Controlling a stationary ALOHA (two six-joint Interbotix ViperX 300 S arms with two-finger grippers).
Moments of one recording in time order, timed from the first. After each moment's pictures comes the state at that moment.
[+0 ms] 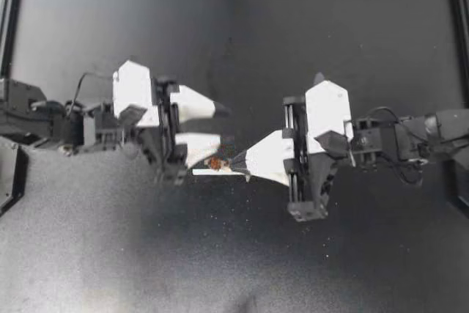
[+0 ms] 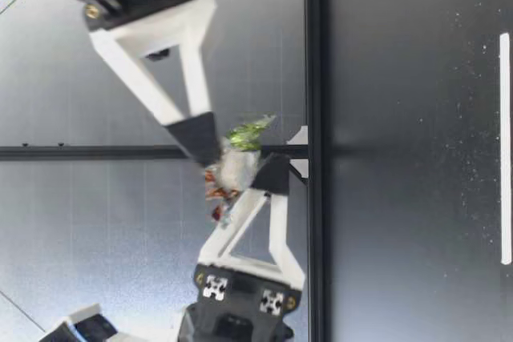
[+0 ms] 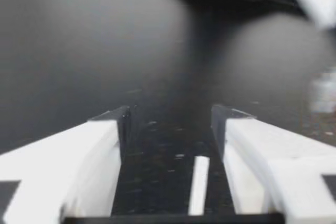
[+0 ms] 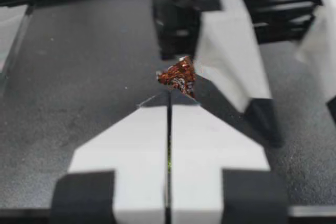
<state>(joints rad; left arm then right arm) 0.08 0.03 0.91 -0.09 -0.69 -0.12 0.03 -0.12 0.78 0.02 -0.33 0.15</state>
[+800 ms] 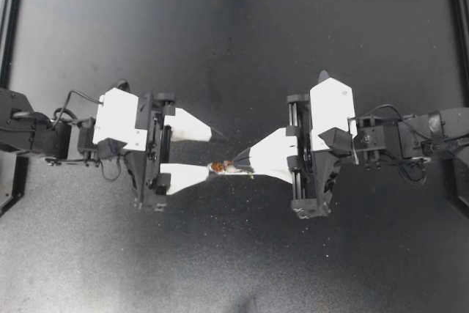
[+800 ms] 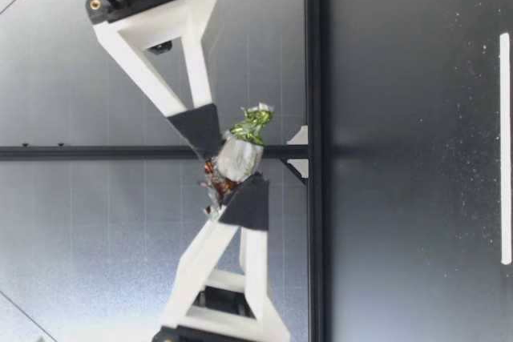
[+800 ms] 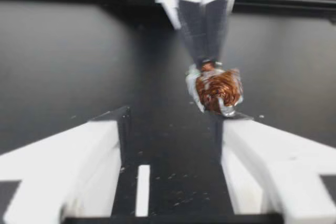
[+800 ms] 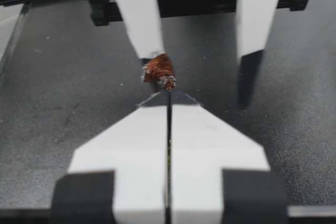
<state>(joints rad) 0.00 -0.05 0.92 0.09 -0.69 -0.13 0.02 -0.12 0.80 0.02 -0.33 0.15</state>
